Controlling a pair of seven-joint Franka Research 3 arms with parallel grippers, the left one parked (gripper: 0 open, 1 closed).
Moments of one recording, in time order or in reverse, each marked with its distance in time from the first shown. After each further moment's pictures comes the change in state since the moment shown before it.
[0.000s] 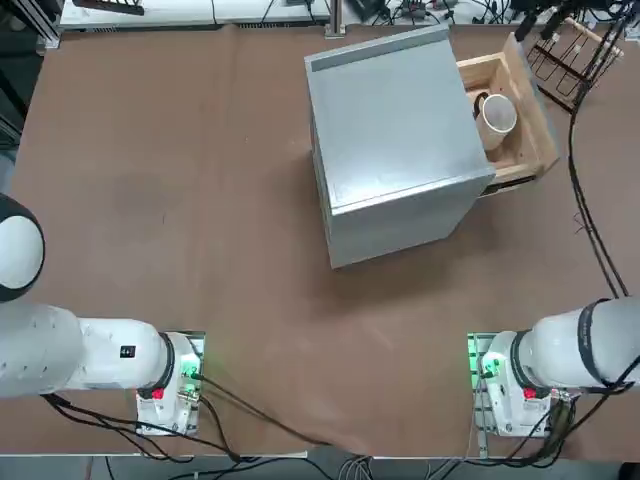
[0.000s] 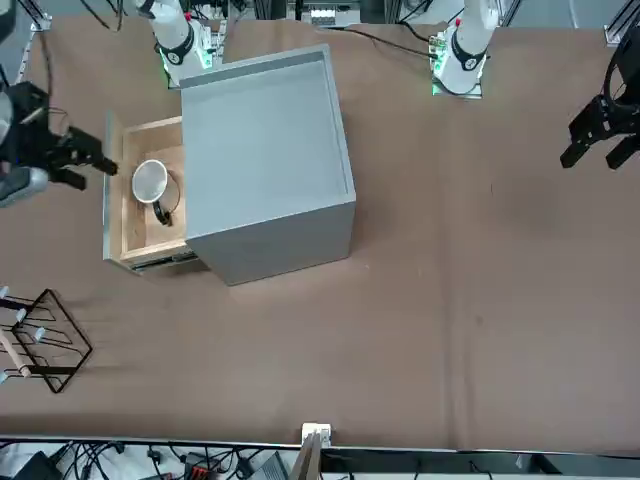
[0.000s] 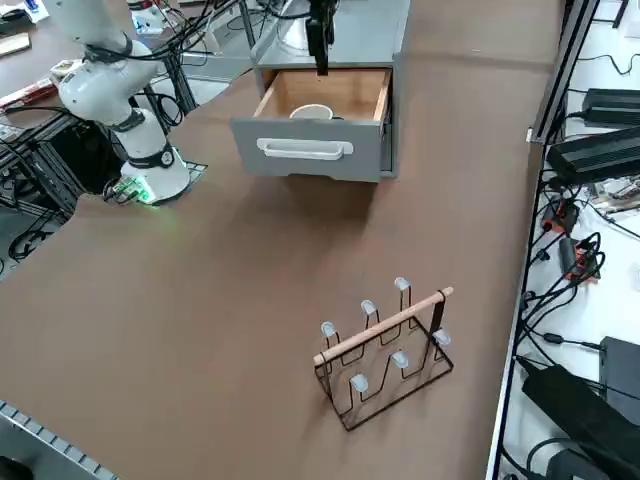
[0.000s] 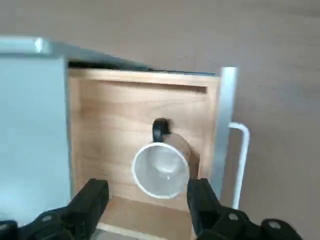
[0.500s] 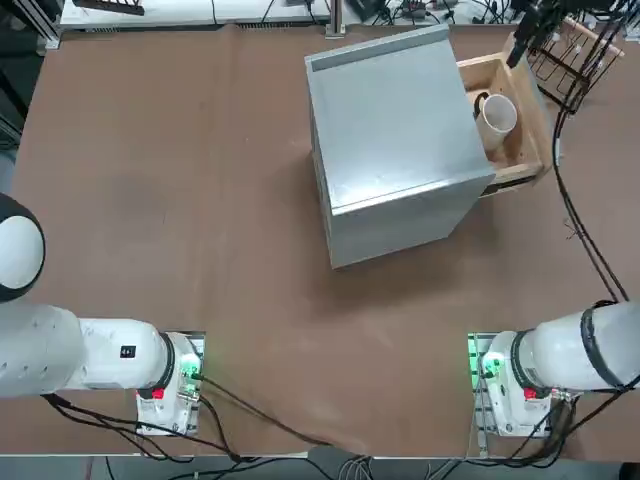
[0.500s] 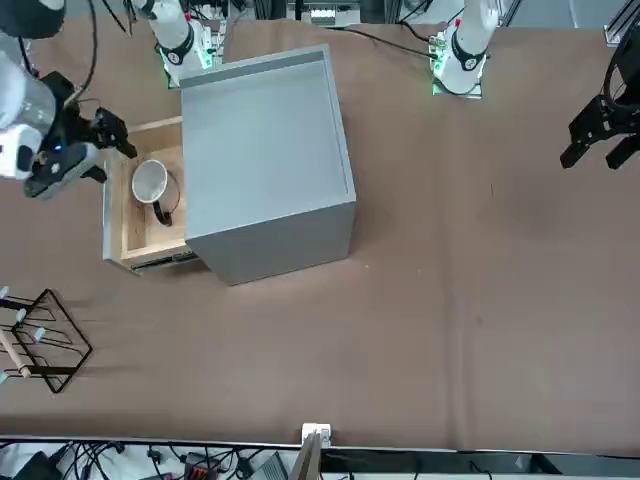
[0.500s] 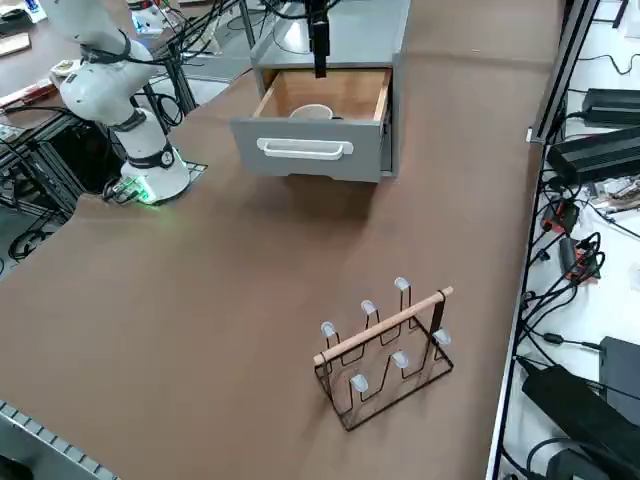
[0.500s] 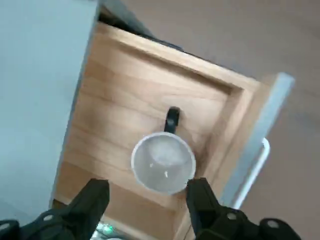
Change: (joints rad) arm 0.081 -0.071 0.000 -0.151 -0.075 0.085 -0.196
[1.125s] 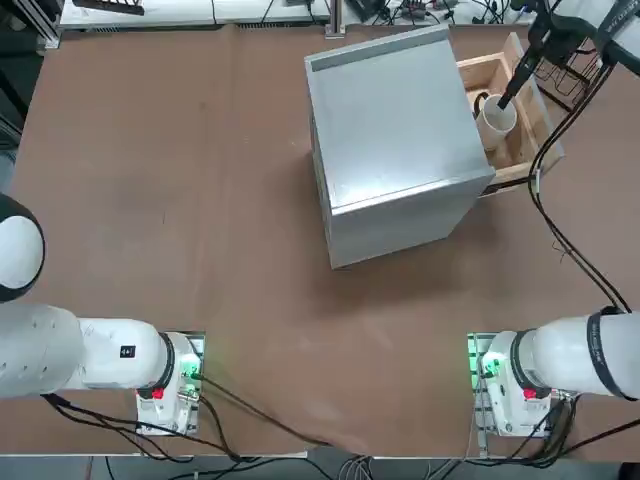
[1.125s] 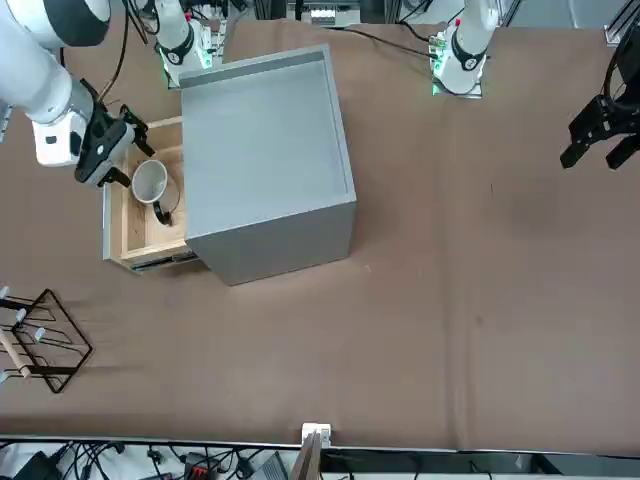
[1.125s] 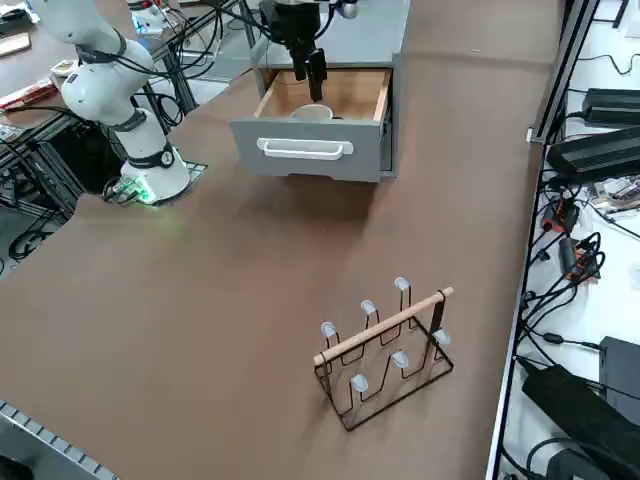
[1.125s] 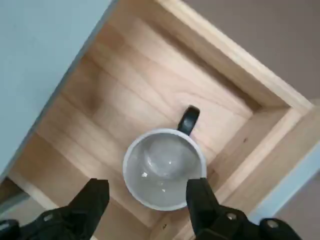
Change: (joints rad) arm 0.012 -0.134 -0.003 -0.301 -0.005 0.216 -0.318
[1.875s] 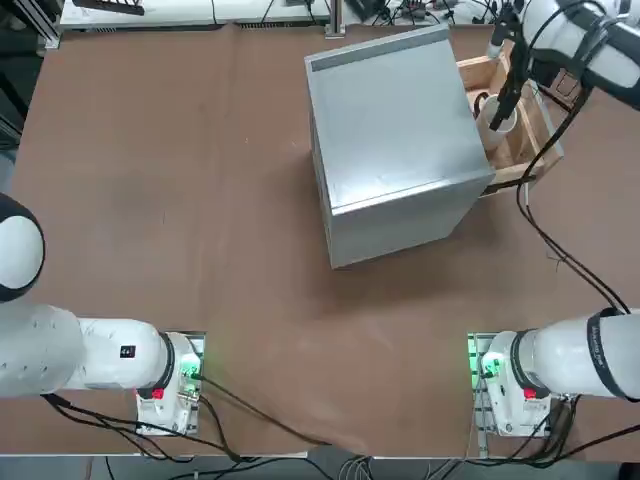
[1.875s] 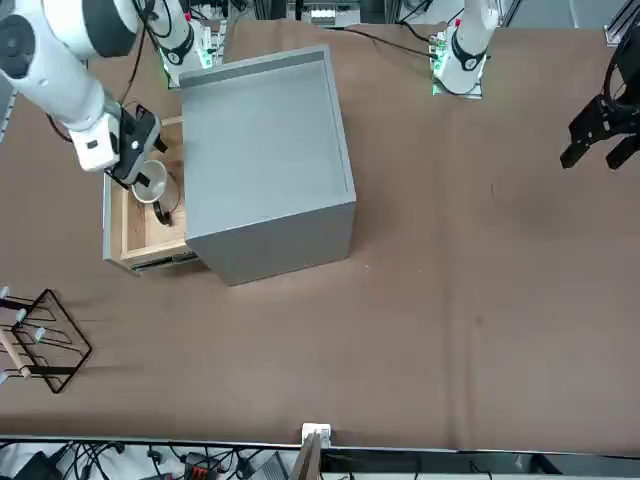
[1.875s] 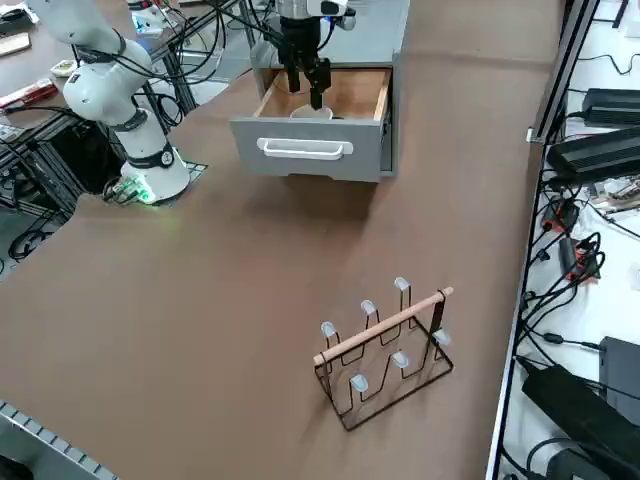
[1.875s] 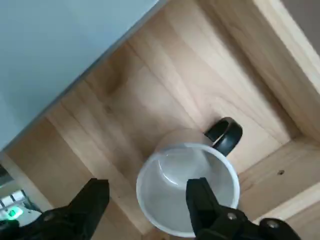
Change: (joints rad) arm 0.081 0.004 0.002 -0.082 -0.081 0.049 -0.112
